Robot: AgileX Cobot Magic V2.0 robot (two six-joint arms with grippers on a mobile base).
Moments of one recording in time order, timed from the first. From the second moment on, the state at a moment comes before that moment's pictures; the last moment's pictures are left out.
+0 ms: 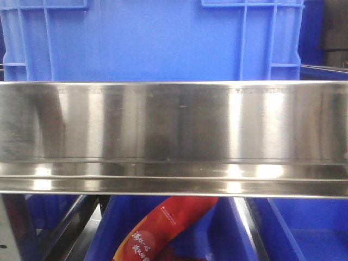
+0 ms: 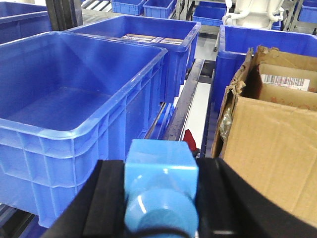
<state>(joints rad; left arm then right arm) -0.21 0.56 -0.94 0.01 0.71 0.03 0.21 0.54 -1.02 0.12 0.82 -0.11</state>
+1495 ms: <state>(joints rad) -0.50 1.15 -1.59 0.01 0.82 0.10 0.44 1.05 -1.47 0.24 0.76 -0.17</state>
